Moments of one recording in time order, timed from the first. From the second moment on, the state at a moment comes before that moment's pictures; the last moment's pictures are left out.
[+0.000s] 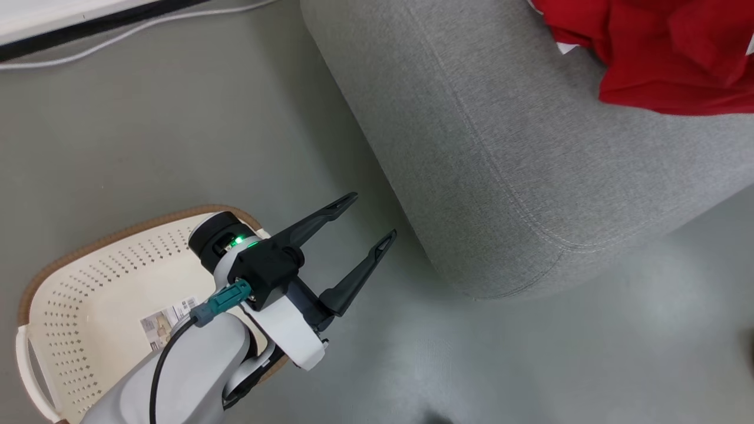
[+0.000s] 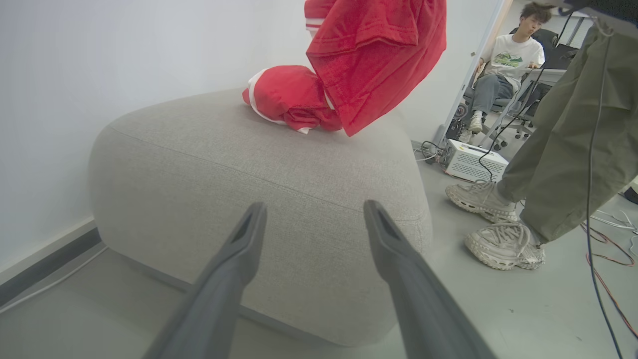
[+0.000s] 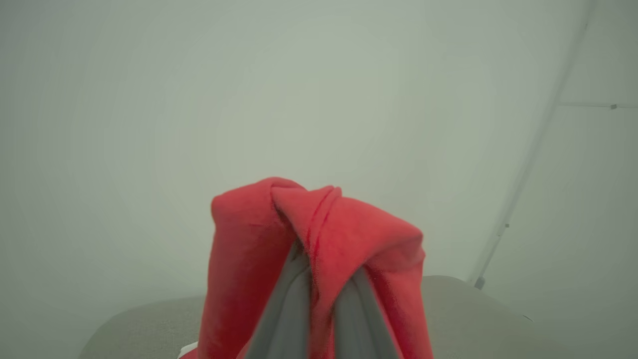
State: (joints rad) left arm -0.54 0.38 -0.82 0.16 -0.48 -0.12 -0.26; right arm -0.80 -0.24 -0.16 0.36 0.16 0.13 -0.26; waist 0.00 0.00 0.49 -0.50
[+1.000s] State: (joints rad) left arm -0.67 0.39 -0.87 0.12 -0.48 -0.12 -0.26; right arm -1.26 -0.29 -0.69 0.84 -0.21 0.13 -0.23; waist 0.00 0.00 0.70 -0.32
